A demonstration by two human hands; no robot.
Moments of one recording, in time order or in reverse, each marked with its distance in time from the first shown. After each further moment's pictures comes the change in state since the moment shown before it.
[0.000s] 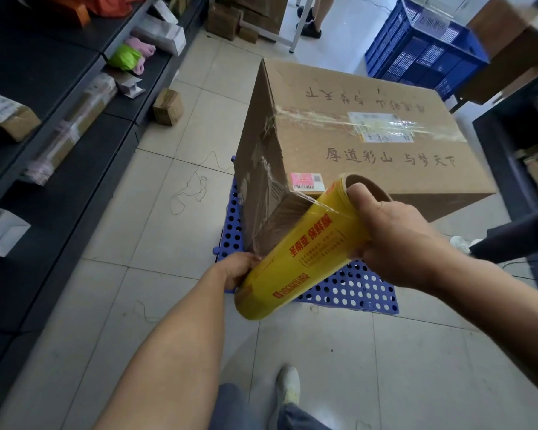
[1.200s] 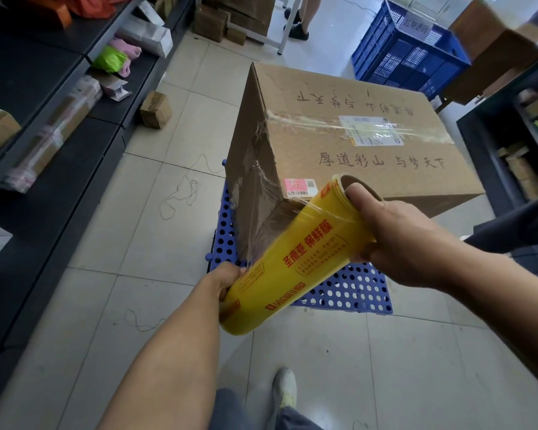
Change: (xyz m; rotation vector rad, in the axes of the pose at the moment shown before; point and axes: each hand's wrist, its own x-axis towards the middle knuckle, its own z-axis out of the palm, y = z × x) left_hand 0.013 -0.009 -0.009 0.205 0.137 -0.106; right_hand 0.000 0.000 -0.016 -0.002 -0.102 0.005
